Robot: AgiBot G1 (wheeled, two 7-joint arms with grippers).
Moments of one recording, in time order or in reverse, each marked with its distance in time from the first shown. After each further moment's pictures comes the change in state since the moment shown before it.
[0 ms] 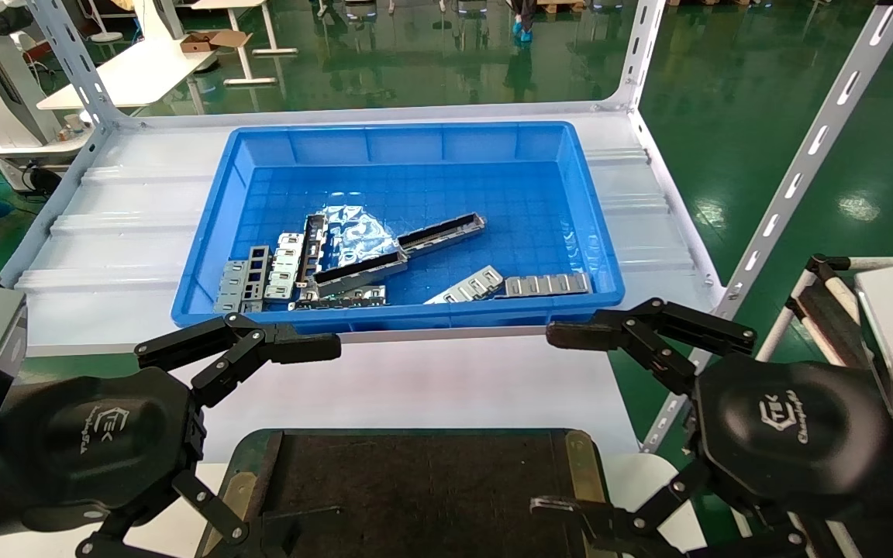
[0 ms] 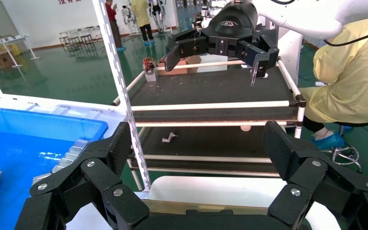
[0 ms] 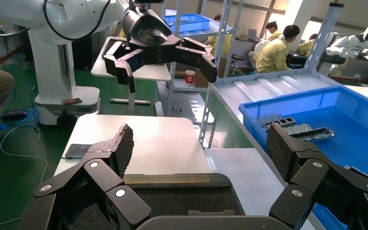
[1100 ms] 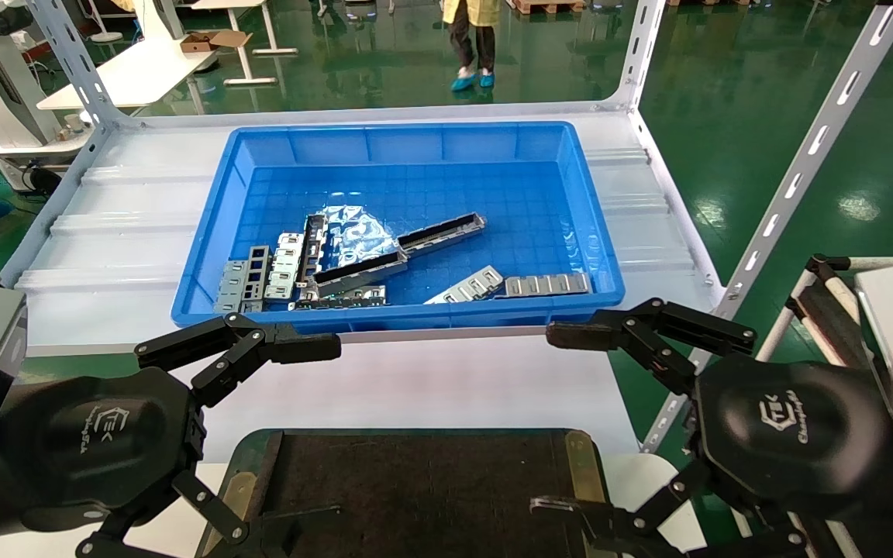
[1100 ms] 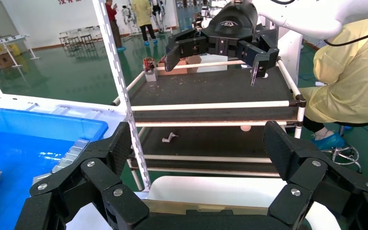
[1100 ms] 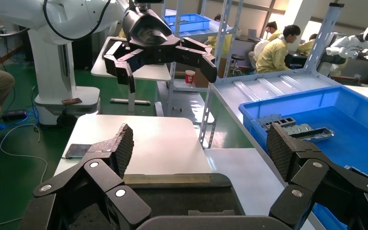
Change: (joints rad) left arm 0.000 0.000 0.000 0.000 0.000 0.000 0.000; right arm 0.000 0.000 0.000 0.000 0.000 0.000 0.000
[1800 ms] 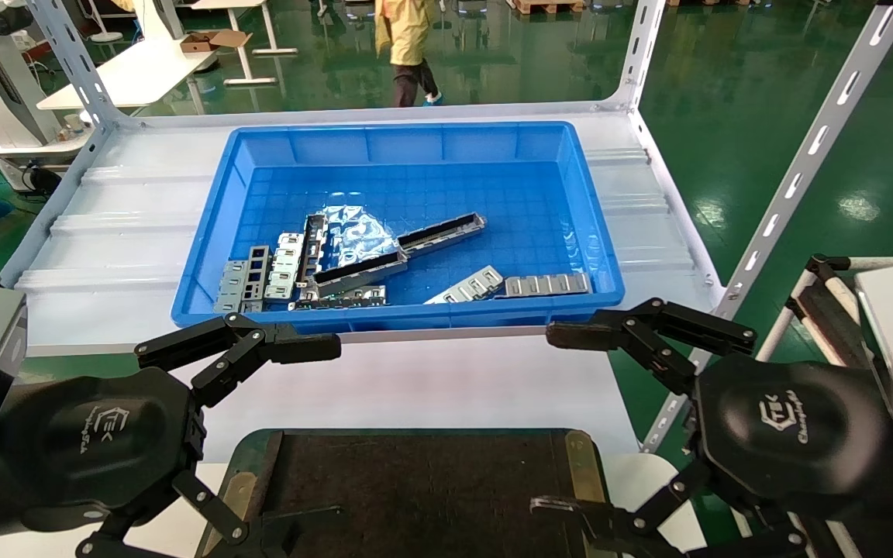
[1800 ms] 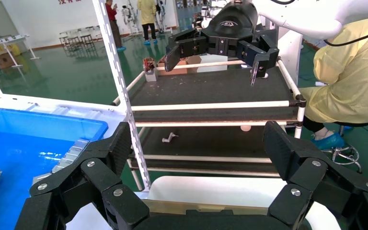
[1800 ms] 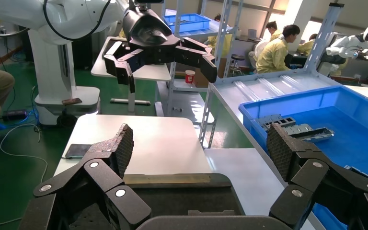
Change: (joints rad) left arm -0.001 0.001 0.000 0.000 0.001 -0.002 0.000; right arm 0.000 0.000 0.000 0.000 0.000 0.000 0.000
